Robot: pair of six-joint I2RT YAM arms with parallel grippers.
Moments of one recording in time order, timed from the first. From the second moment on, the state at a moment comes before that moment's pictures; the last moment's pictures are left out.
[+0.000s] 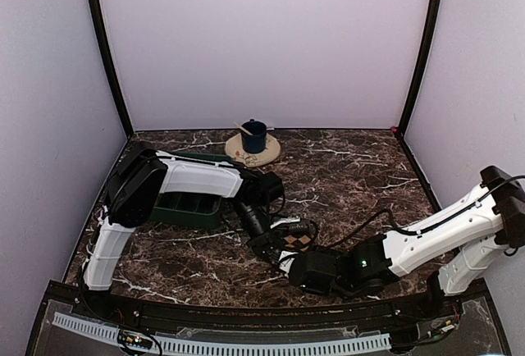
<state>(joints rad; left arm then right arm) -0.93 2.29 1.69 -0.97 0.99 0.54 1.48 1.54 0.79 -0.36 0.66 -0.01</state>
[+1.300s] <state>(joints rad) -0.89 2.29 1.72 -0.91 0.91 0.43 1.20 1.48 0.75 -0.34 0.13 -0.01</state>
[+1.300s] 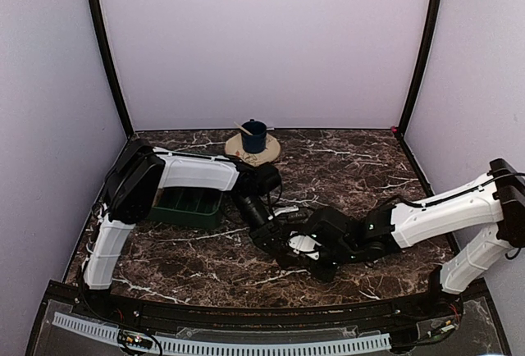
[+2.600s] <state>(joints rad) -0.81 1.75 1.05 -0.08 0.50 0.05 0.97 1.55 0.81 -0.39 -0.32 0.09</state>
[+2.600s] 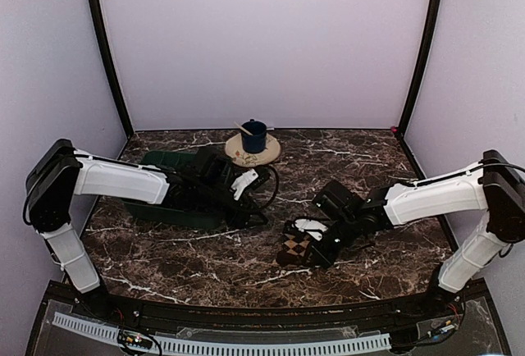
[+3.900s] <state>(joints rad) -1.26 1.75 0.77 0.39 -0.10 0.64 0.76 1.74 0.87 -0.42 -0.80 0.20</state>
